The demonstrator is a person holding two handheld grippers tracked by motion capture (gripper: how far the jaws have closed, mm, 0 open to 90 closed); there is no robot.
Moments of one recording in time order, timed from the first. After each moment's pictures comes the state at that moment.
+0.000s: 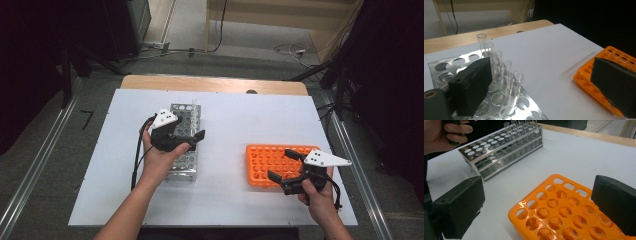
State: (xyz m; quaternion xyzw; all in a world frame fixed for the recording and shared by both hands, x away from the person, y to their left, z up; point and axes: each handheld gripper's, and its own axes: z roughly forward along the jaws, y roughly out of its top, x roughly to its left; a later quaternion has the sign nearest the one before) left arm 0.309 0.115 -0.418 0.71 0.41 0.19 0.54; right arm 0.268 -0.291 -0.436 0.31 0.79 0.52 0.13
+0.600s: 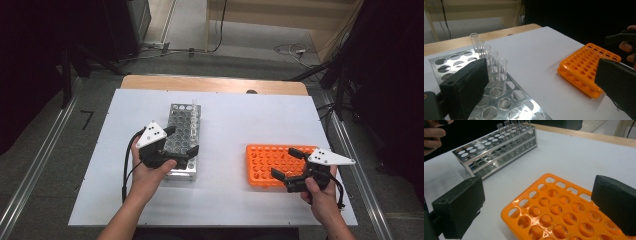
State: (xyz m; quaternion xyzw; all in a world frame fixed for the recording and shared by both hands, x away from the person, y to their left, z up) left arm 0.263 0.133 -0.415 0.71 0.38 0.19 0.57; right arm 0.273 -0.300 -0.436 0.33 0.78 0.52 0.14
